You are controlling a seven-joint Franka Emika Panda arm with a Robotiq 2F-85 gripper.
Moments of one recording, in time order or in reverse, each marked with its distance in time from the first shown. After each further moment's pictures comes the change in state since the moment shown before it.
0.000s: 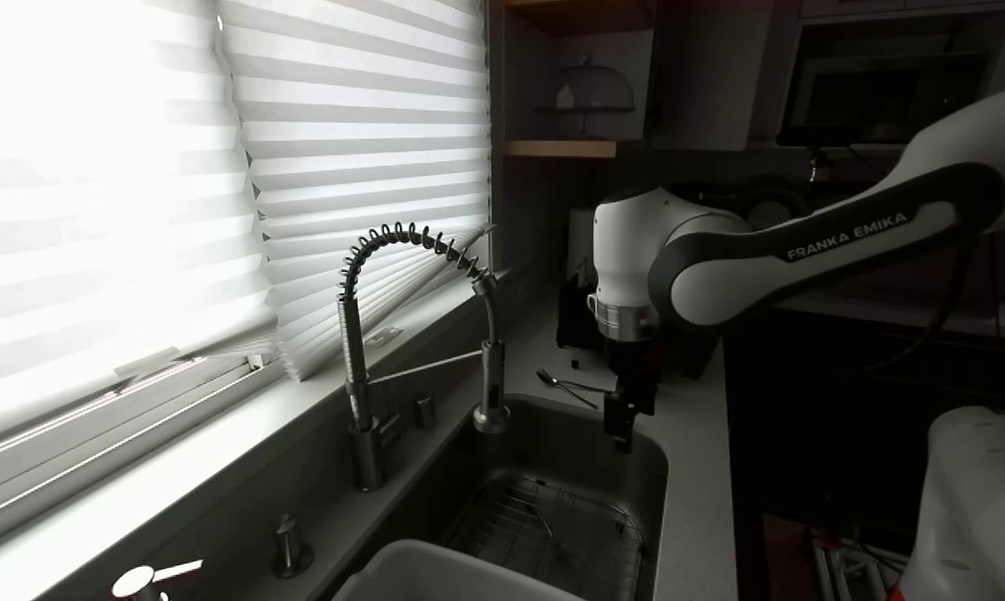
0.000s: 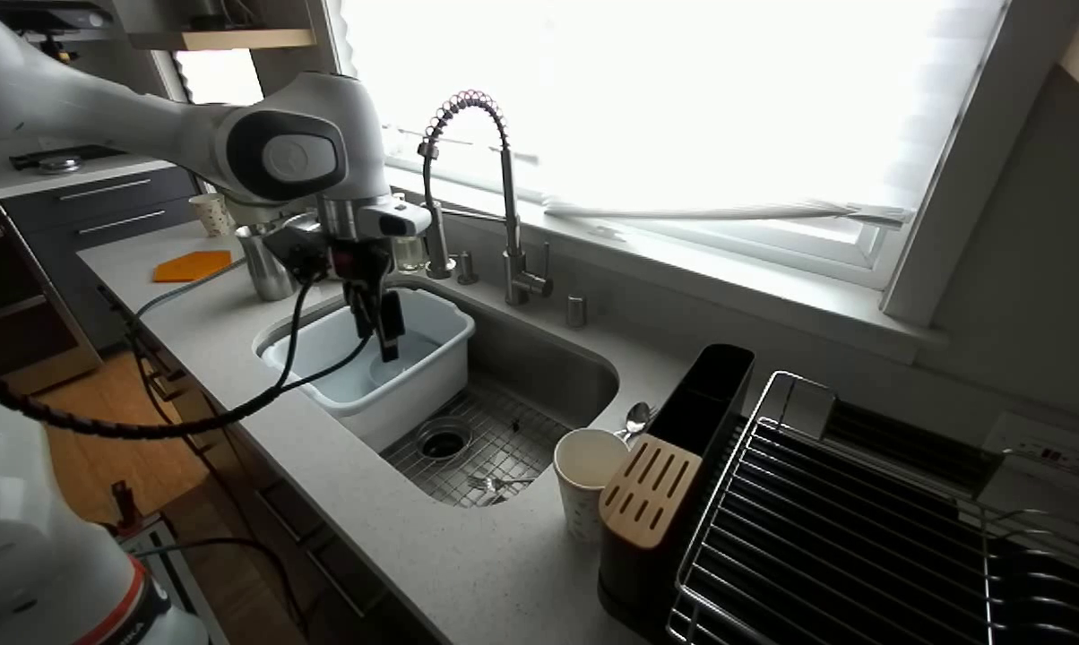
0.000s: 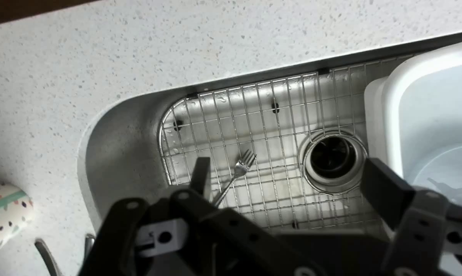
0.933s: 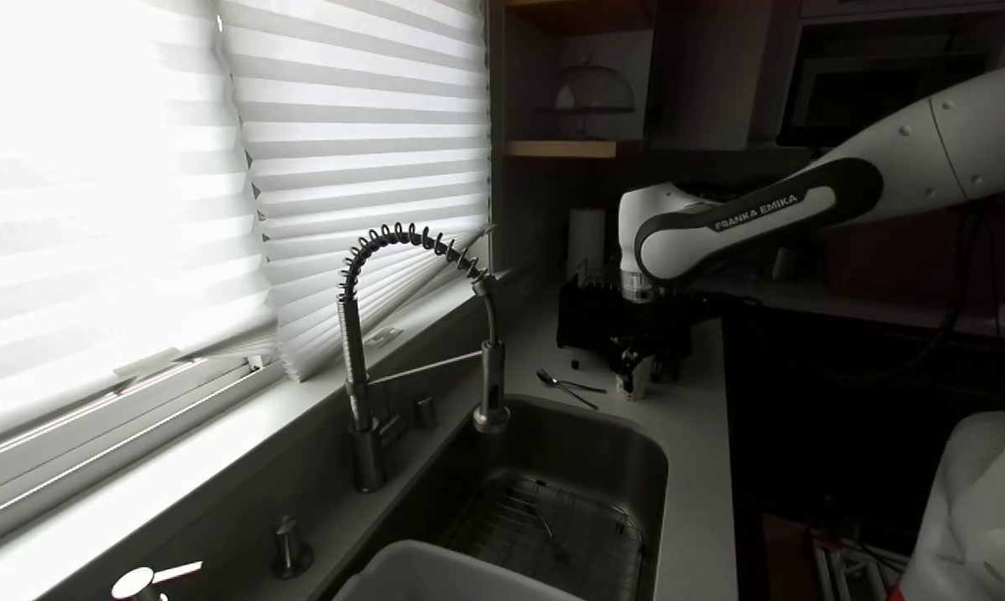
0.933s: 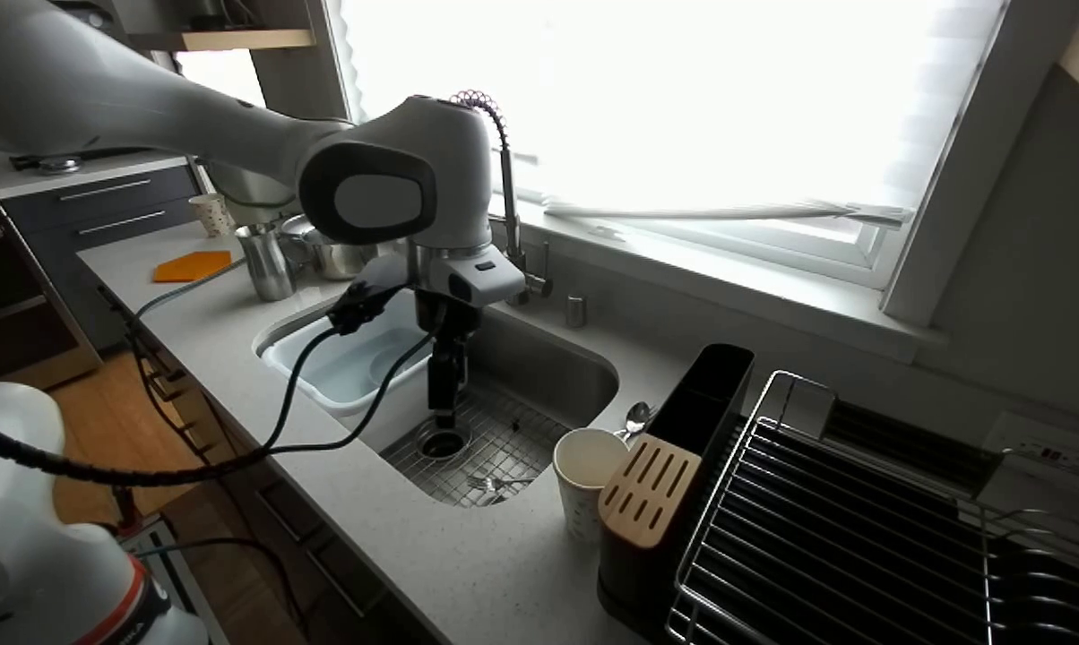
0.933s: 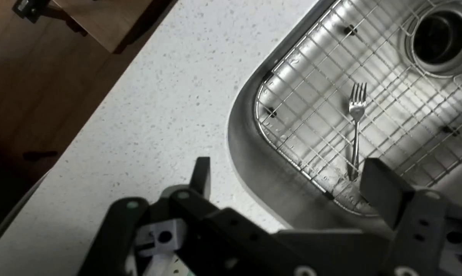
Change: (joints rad) arm -0.217 0.141 -0.175 0.104 -0.033 0.028 0.280
